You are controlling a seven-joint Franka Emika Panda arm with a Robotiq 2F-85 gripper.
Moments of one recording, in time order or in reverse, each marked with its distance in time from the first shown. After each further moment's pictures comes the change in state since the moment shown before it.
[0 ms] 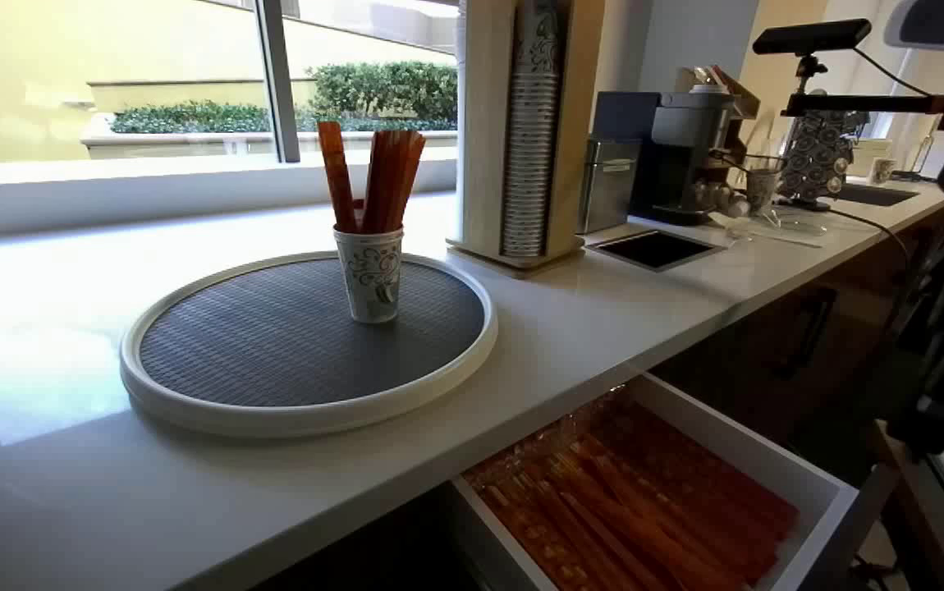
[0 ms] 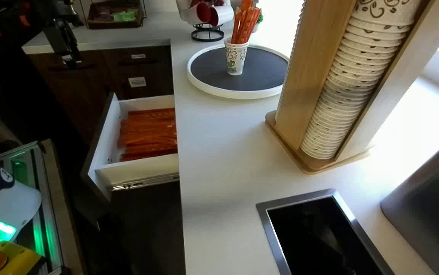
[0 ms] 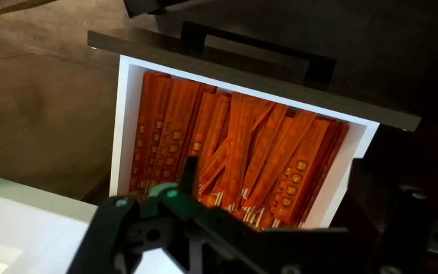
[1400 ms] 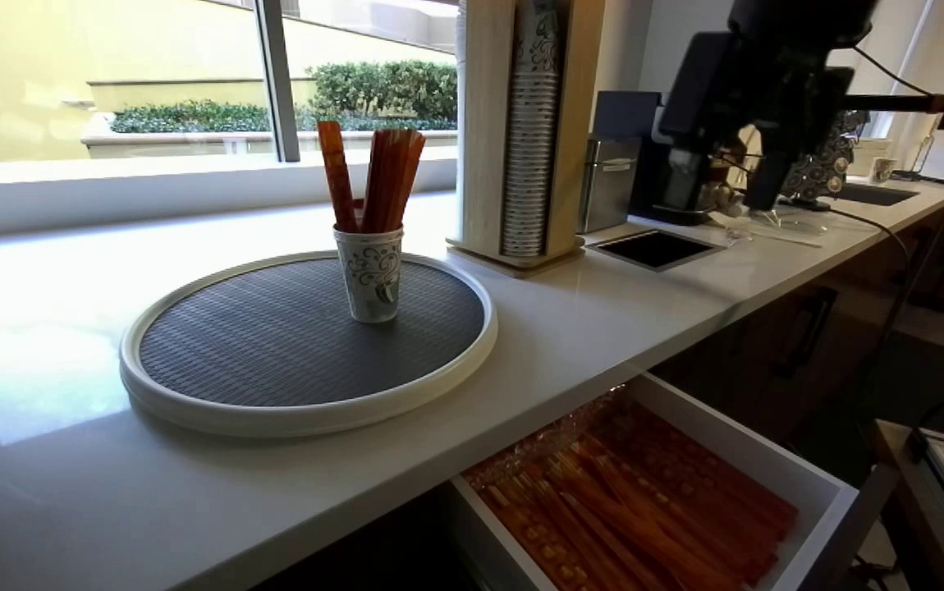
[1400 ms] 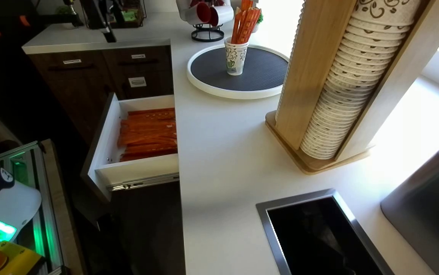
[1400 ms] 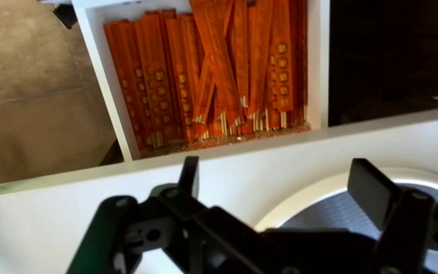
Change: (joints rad) arm -0.156 0.134 -0.226 0.228 -0.009 0.042 0.089
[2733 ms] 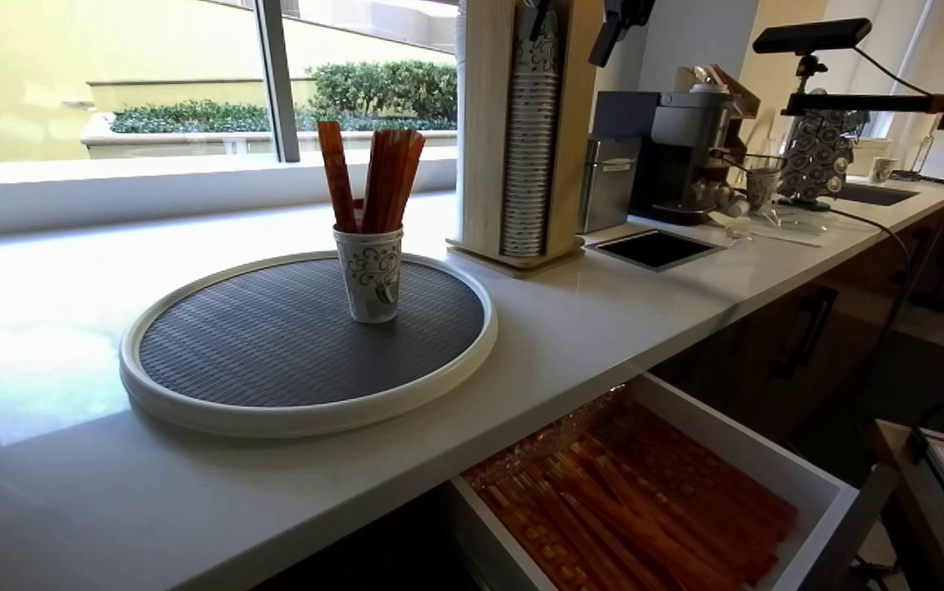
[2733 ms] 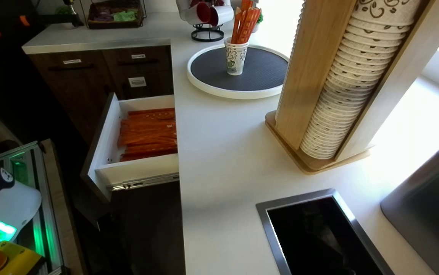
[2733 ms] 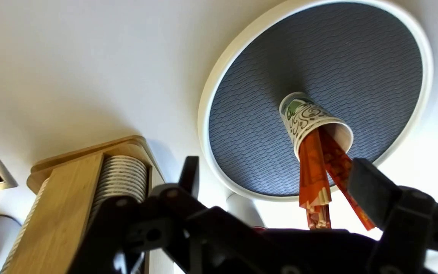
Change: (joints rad) arm -0.036 0.312 -0.174 0.481 -0.118 0.030 -0.183
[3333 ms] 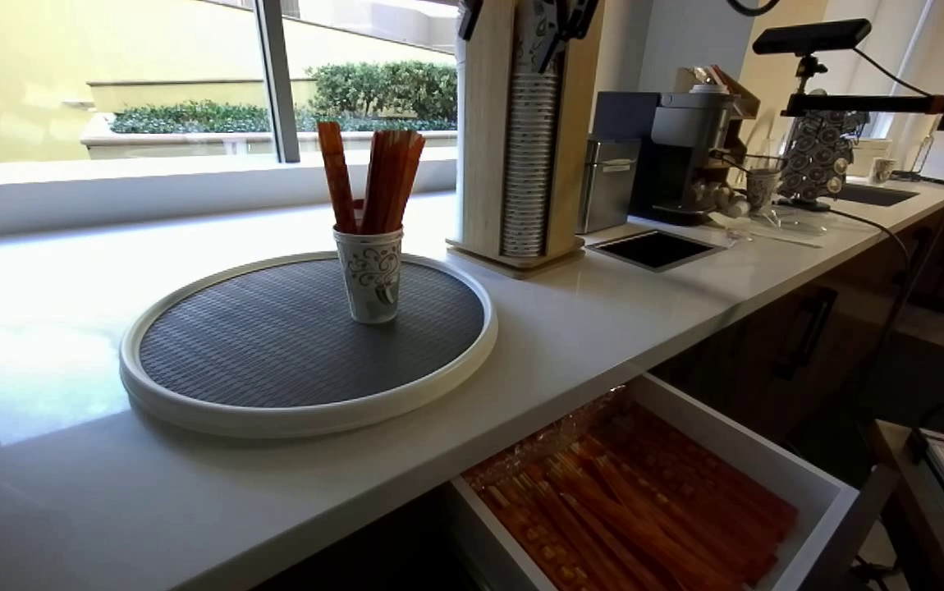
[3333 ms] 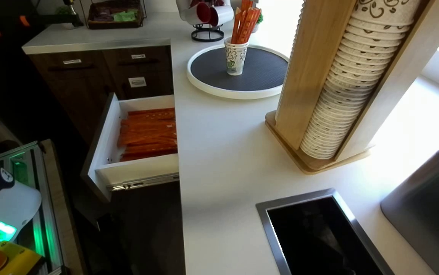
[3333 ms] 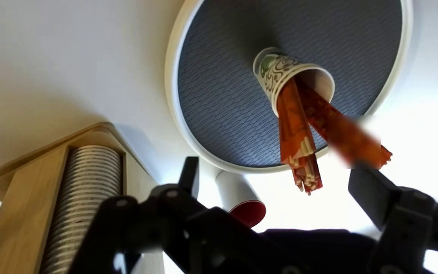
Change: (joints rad) arm 0.001 0.175 -0.019 0.158 0.042 0.081 0.106
